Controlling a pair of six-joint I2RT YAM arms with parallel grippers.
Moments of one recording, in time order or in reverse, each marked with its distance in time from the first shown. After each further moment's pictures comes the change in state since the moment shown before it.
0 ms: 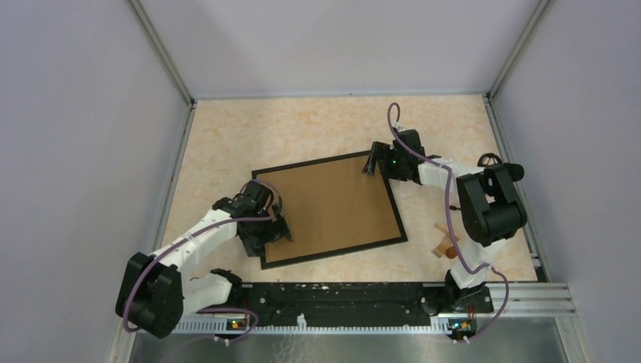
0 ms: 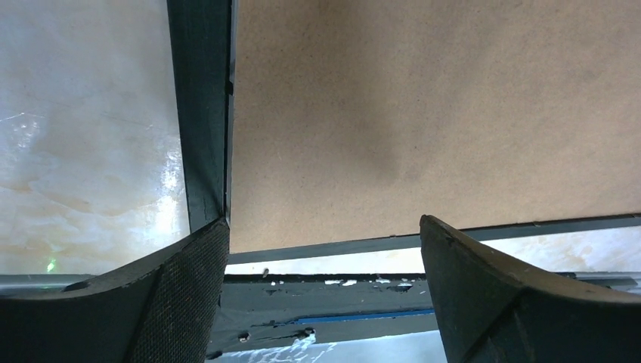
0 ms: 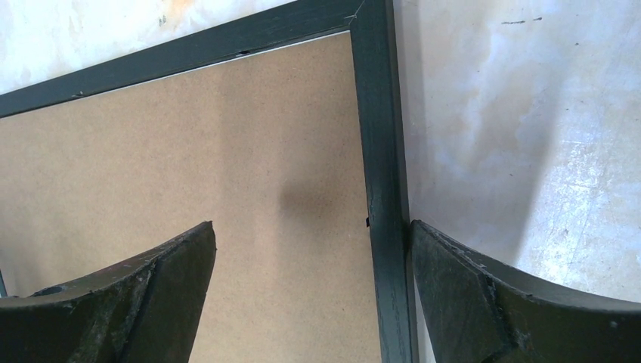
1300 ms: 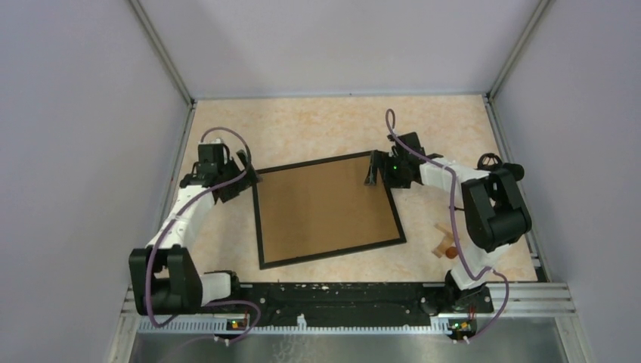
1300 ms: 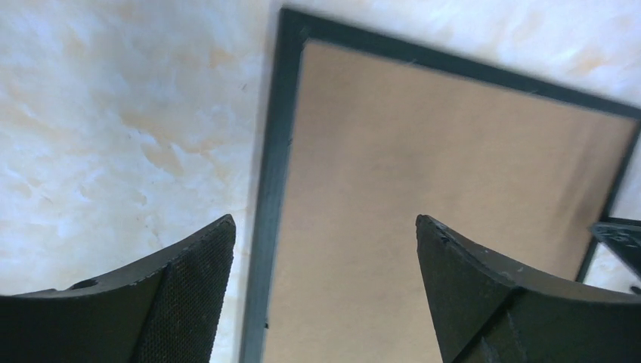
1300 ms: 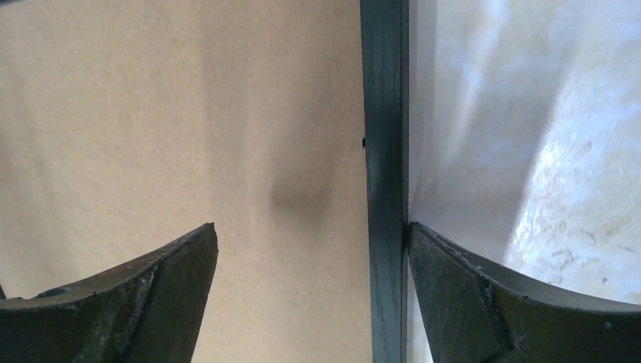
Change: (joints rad) left arm 0.402 0.090 0.307 0.250 -0.036 0.360; right arm 0.010 -0.045 0.006 -0.164 -0.024 -0.063
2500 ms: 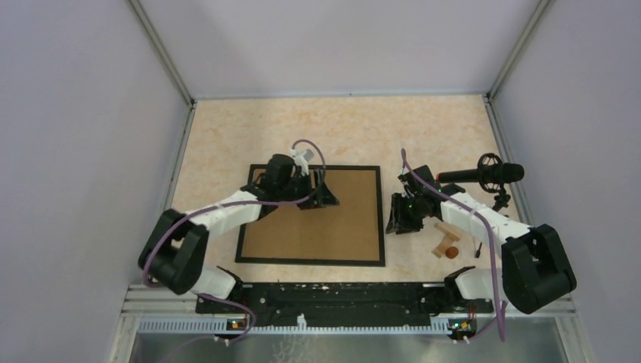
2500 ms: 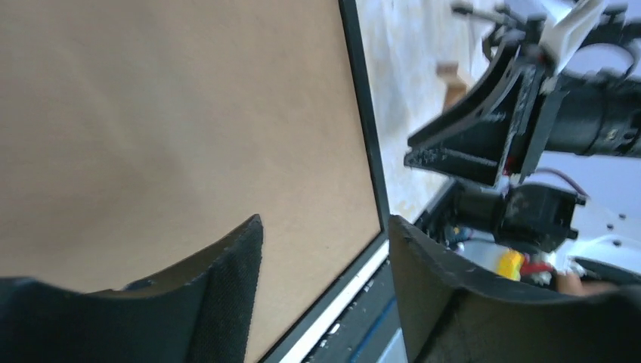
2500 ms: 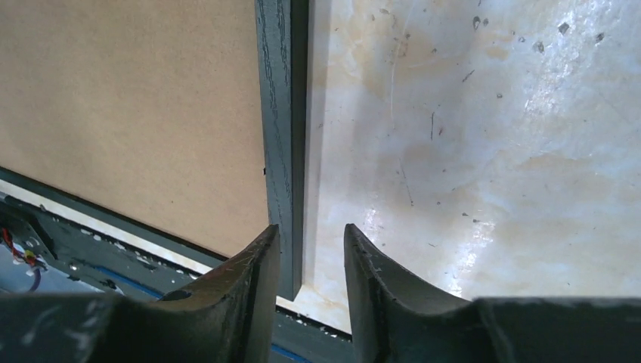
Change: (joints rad) left arm -0.465 0.157 -0.150 0.491 0.408 -0.148; right arm 0.075 -0.453 -0.311 -0.399 -0.048 0.064
